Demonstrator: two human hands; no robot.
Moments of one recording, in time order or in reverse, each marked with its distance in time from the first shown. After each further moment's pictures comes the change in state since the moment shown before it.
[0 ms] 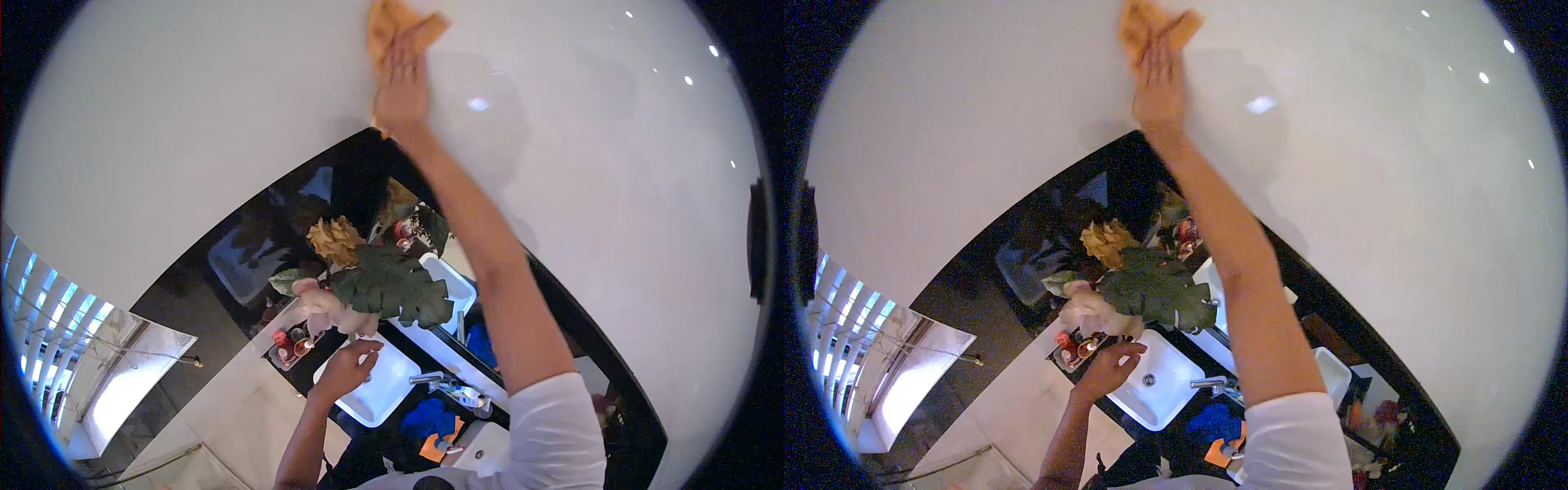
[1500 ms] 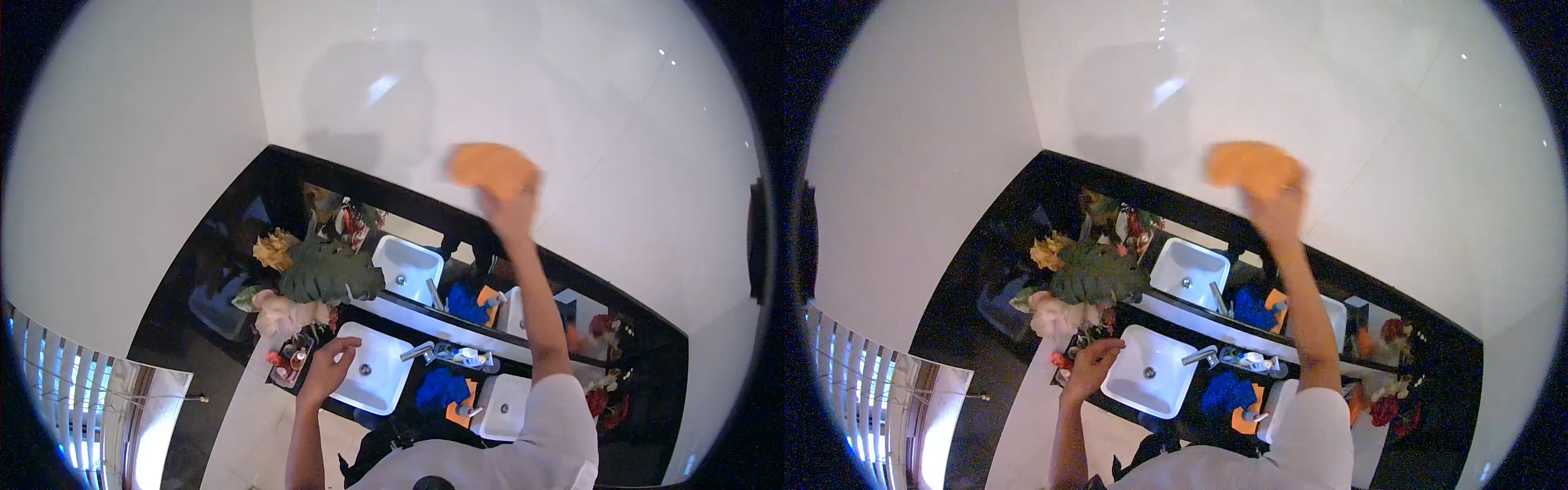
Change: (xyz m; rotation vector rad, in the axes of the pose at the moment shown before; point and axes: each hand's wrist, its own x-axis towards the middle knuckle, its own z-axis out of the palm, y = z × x) left_hand -0.026 0.045 0.019 -0.115 -0.111 -0.021; right_hand -0.253 0.265 -0.222 0.172 -0.262 0.294
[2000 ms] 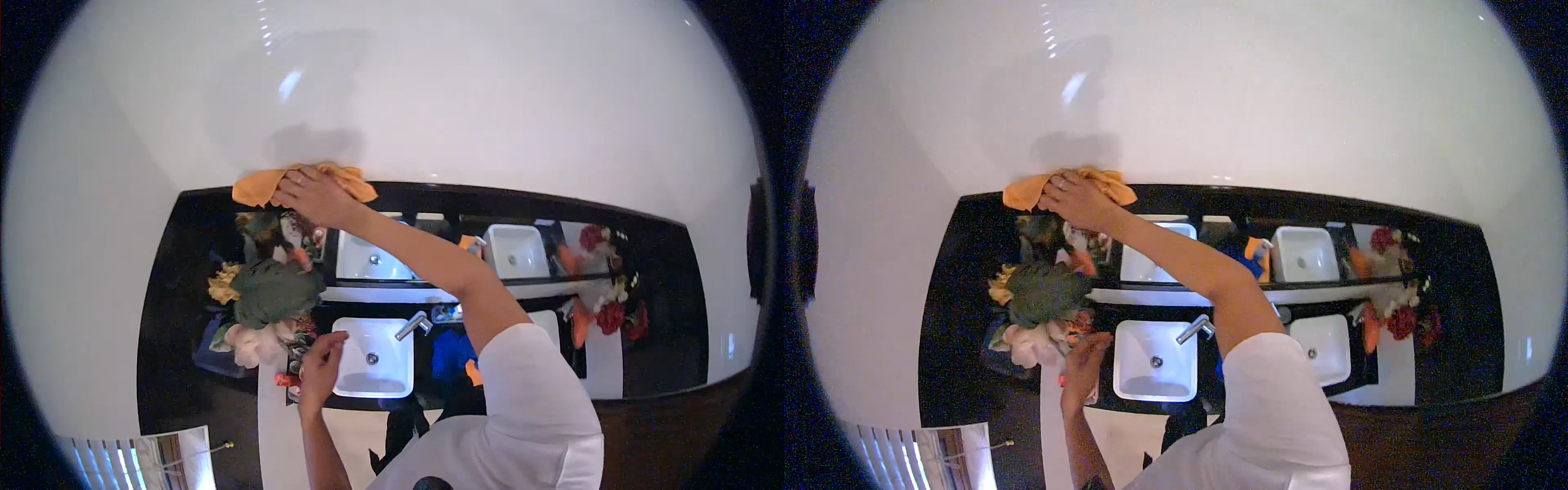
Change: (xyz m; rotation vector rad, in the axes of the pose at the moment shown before) left_hand 0.024 0.017 0.042 0.069 -0.090 0.100; right_hand 0.002 -0.111 0.089 0.208 -0.013 -0.443
